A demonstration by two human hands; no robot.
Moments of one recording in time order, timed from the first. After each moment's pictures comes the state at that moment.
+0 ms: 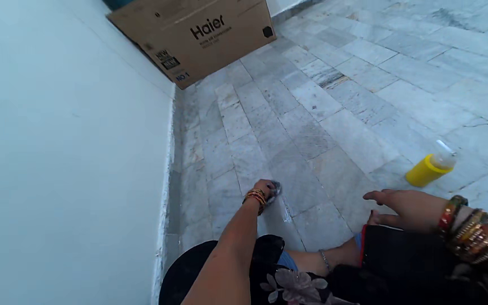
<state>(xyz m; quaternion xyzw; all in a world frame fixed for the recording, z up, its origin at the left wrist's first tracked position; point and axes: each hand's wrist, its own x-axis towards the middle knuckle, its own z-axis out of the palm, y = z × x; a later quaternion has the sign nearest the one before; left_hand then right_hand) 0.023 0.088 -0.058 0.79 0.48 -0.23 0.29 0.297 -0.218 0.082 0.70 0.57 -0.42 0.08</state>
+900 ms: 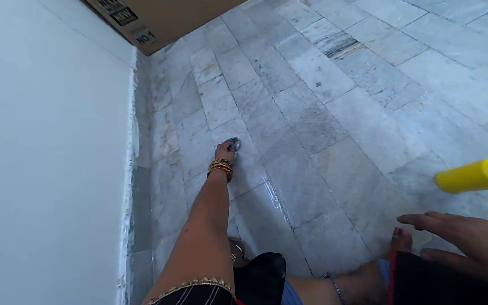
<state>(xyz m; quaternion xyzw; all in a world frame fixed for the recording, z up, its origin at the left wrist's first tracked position) 0.009 0.256 -0.097 0.76 0.60 0.03 0.26 0.320 -0.223 0.052 0.68 0.57 -0.45 0.04</state>
